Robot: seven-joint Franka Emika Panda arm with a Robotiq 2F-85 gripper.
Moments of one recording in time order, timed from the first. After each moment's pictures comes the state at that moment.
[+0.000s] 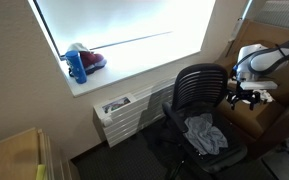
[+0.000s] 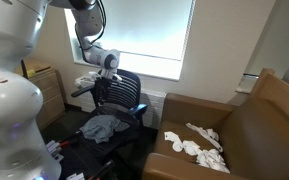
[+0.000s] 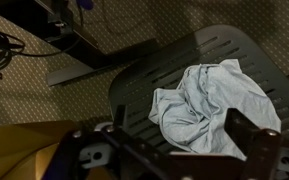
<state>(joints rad) 0.29 0.56 0.18 -2.05 0.12 2.20 0.66</state>
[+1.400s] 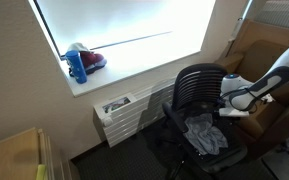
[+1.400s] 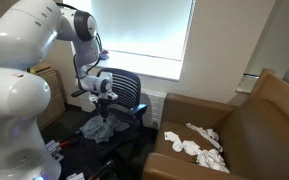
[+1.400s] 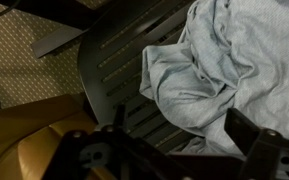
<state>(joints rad) 0.56 0.95 -0.02 -1.88 0.03 2.56 0.93</state>
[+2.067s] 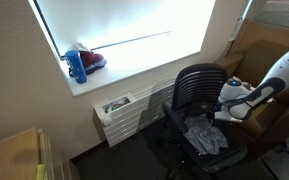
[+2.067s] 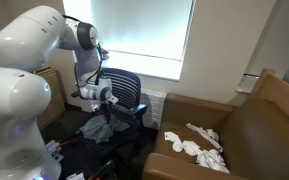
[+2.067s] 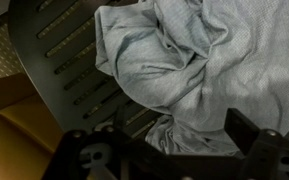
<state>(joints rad) 0.58 1.07 -0.03 -1.84 0.04 2.84 0.94</state>
